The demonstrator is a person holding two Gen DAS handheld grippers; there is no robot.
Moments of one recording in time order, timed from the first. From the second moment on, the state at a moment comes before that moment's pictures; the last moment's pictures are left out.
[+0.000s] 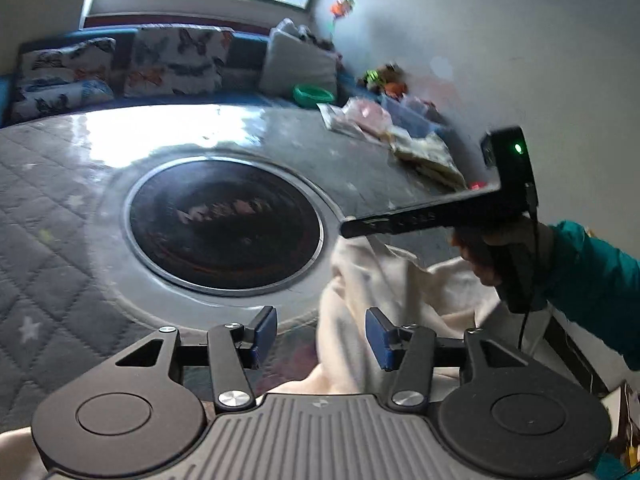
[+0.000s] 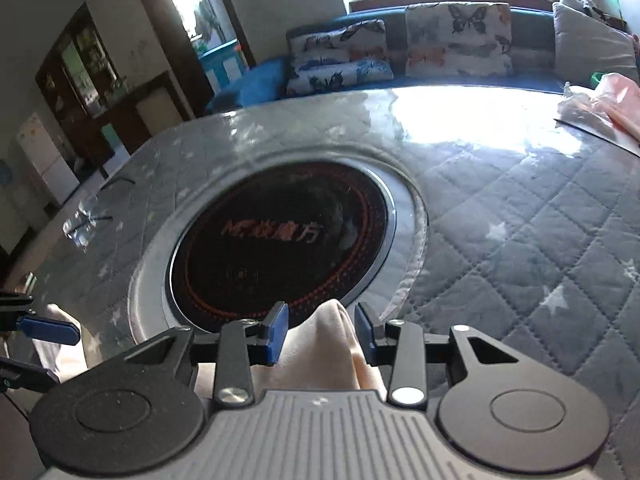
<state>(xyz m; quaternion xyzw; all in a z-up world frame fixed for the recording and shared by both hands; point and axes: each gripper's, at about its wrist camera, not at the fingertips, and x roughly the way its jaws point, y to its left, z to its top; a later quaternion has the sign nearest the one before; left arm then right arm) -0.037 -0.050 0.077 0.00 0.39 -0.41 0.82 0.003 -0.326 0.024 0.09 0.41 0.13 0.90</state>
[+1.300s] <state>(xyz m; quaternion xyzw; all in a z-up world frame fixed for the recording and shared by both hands) -0.171 -0.056 0.044 0.16 0.30 -0.51 0.79 -0.088 -0.322 0.059 0.08 0.35 0.21 0.91</state>
